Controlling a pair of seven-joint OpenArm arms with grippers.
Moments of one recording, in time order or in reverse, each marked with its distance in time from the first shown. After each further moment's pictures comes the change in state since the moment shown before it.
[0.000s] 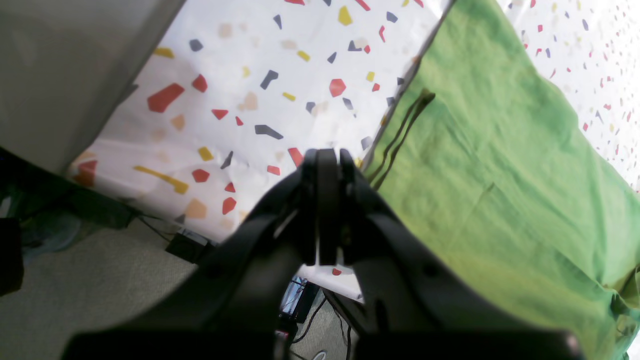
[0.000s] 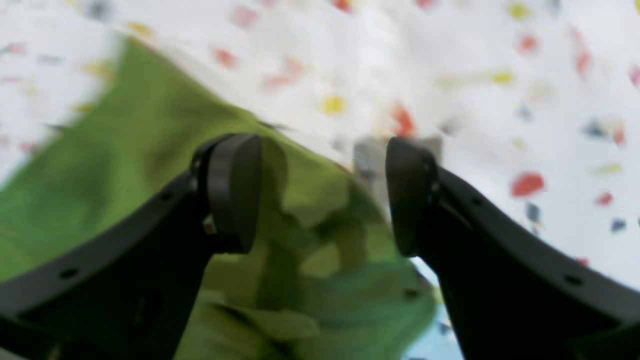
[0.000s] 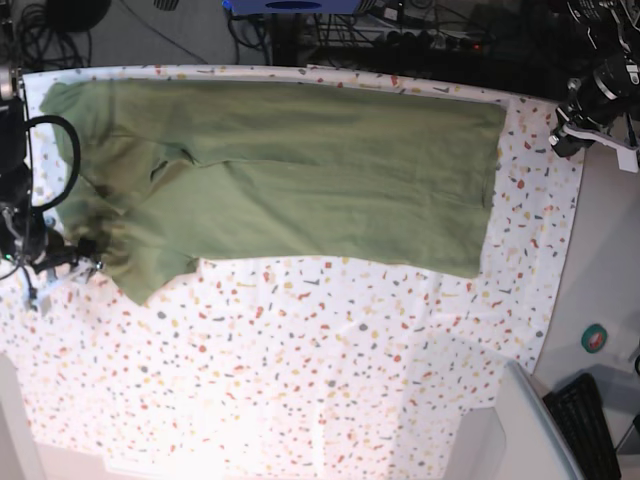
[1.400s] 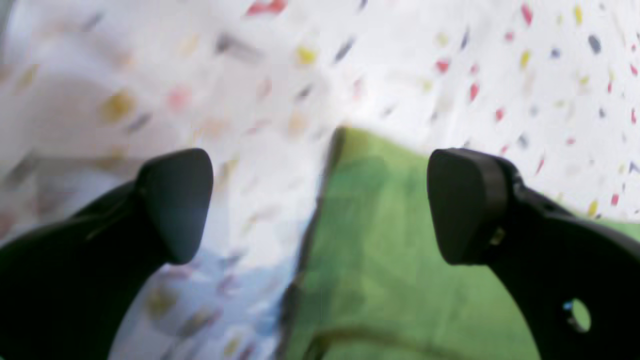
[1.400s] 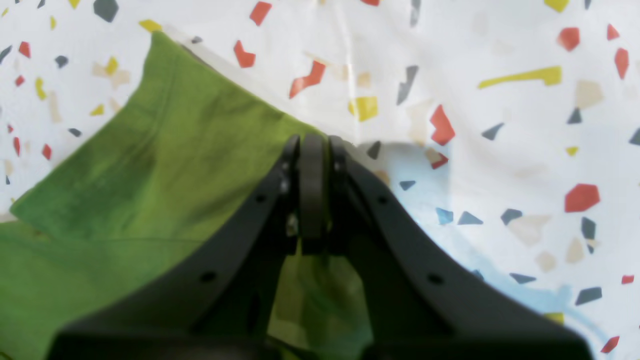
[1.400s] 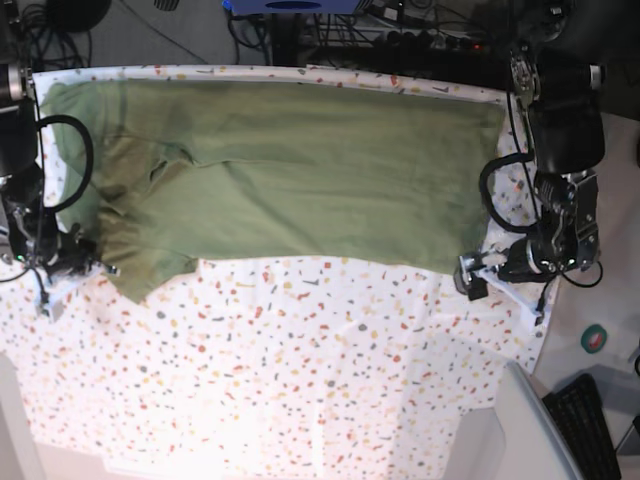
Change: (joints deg) left arm -43.2 -5.7 33.1 -44.3 23.3 -0.3 -11.8; right arm 0.0 -2.0 -0.1 0.3 0.6 0.0 2.4
